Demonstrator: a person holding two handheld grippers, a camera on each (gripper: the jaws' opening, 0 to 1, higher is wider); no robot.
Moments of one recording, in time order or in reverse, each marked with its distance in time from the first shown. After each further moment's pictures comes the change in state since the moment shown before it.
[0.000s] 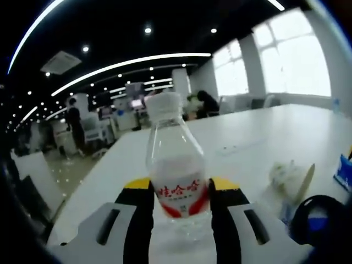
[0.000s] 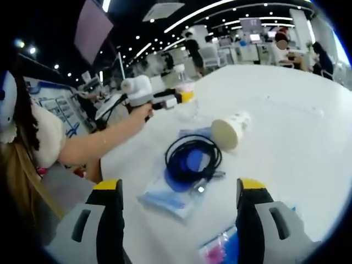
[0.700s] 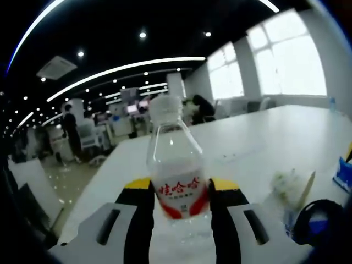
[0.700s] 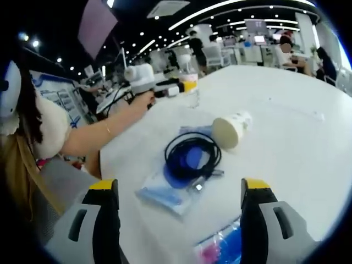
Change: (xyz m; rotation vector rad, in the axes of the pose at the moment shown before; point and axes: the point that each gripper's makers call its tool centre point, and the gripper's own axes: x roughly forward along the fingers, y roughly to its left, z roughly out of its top) left arm 0.014 0.006 0.018 0.032 -0.041 -0.035; right arm 0.000 0.001 -0.008 -0.067 0.039 0.016
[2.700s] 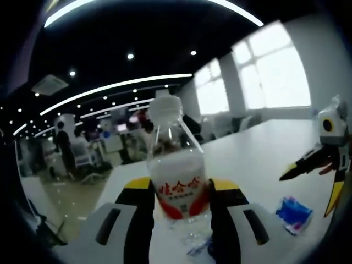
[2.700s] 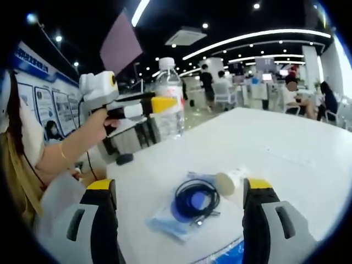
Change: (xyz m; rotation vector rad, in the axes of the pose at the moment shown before) left arm -0.133 -0.082 0.152 0.040 -0.107 -0.083; right arm -0.051 0.027 0.079 -0.149 -0.247 -0.010
